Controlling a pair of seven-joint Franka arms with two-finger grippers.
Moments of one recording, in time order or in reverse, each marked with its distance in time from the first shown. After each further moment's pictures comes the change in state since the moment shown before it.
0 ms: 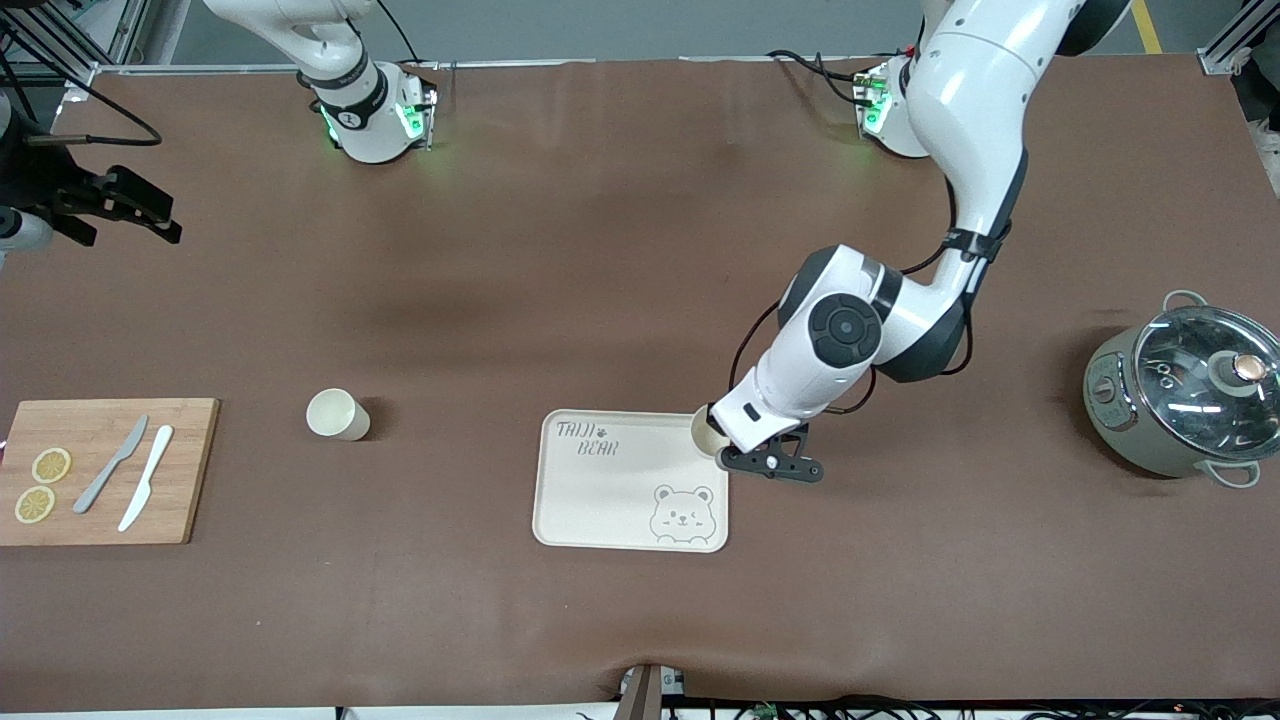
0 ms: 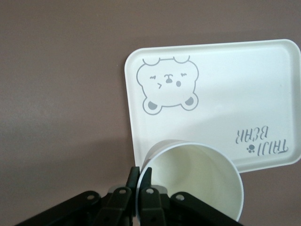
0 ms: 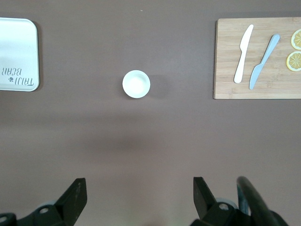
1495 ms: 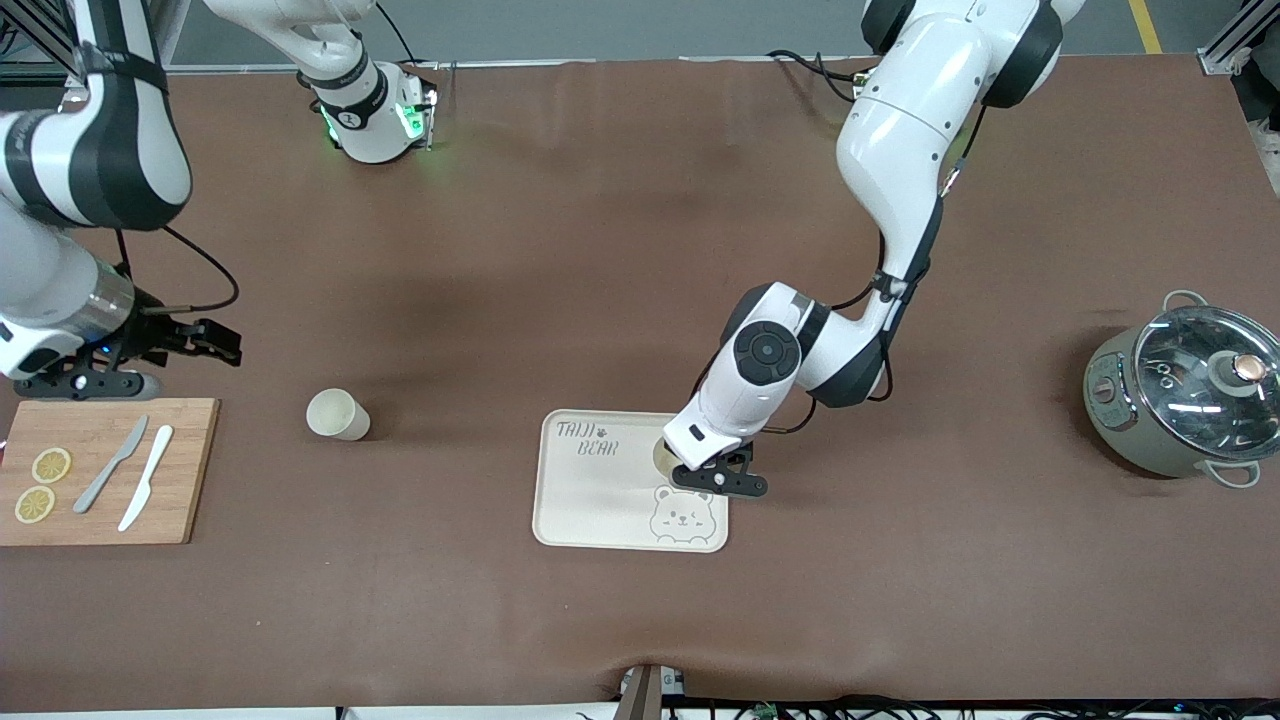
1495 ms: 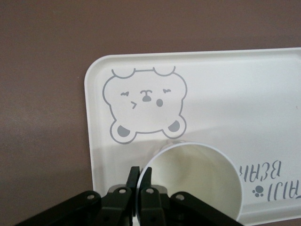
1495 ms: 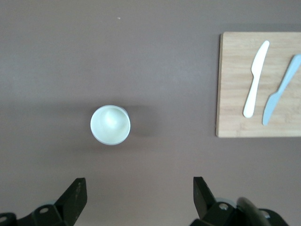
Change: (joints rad) left arm -0.114 0.191 0.073 0.129 0.000 0.127 -0.082; right arm -0.010 0.274 -0.002 -0.120 -0.058 0.410 0.003
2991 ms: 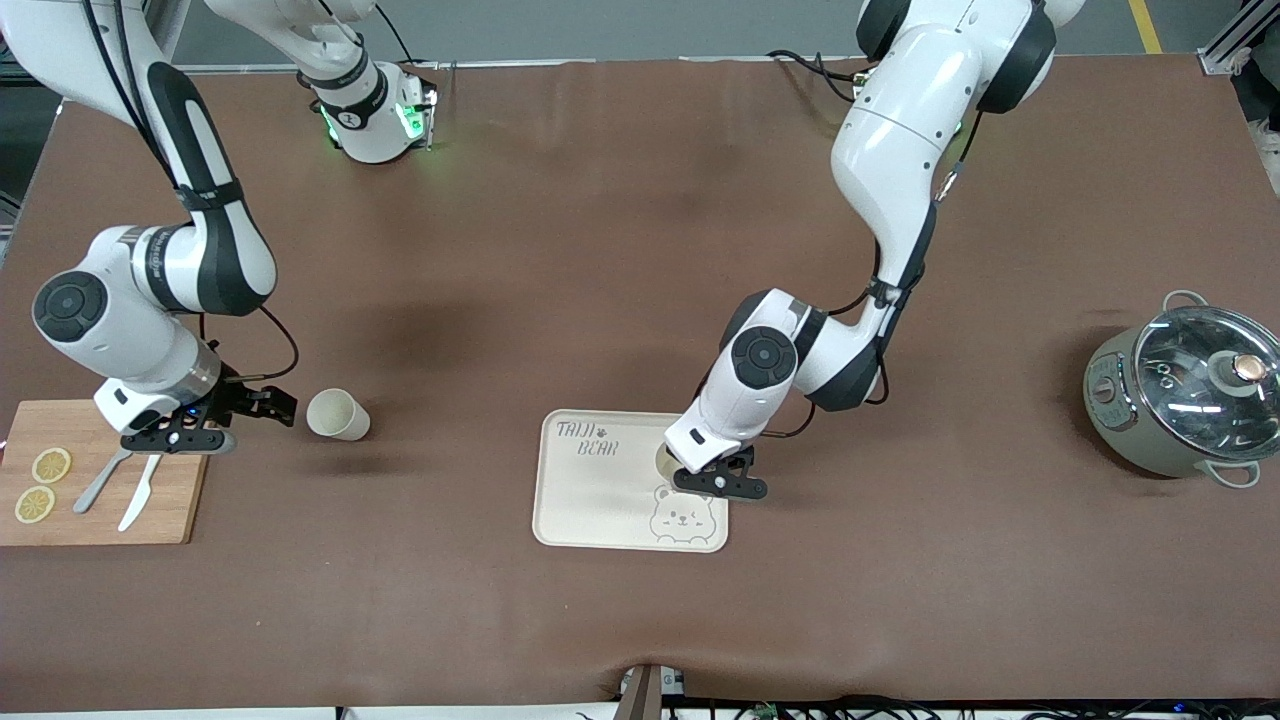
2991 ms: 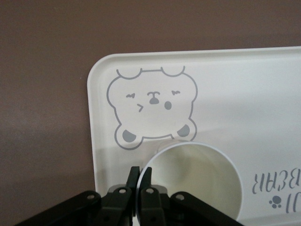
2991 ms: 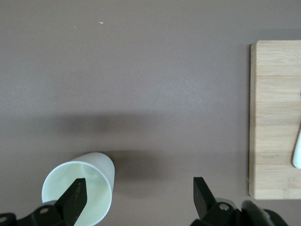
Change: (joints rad) left arm -0.013 0.027 0.025 0.000 0.001 0.034 -0.001; right arm -0.019 0.209 0.000 -0.146 0.000 0.457 0.001
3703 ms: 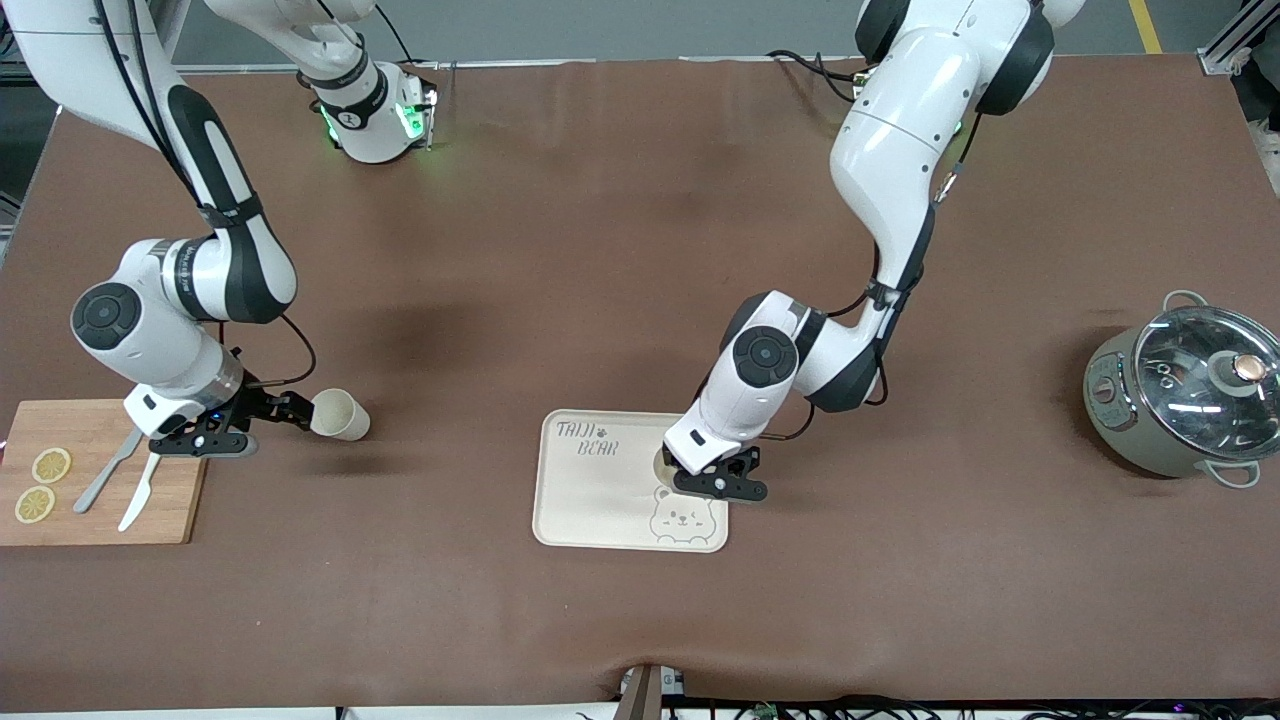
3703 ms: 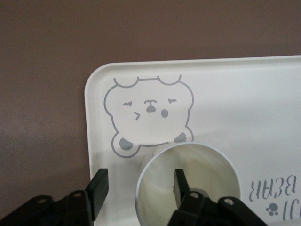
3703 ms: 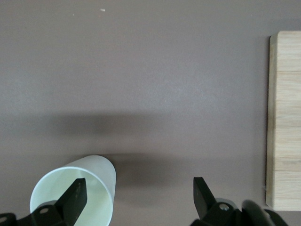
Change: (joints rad) left arm -0.001 0.006 0.002 0.001 0.000 0.038 0.000; right arm 0.005 0.032 0.004 -0.036 0.000 0.063 0.000
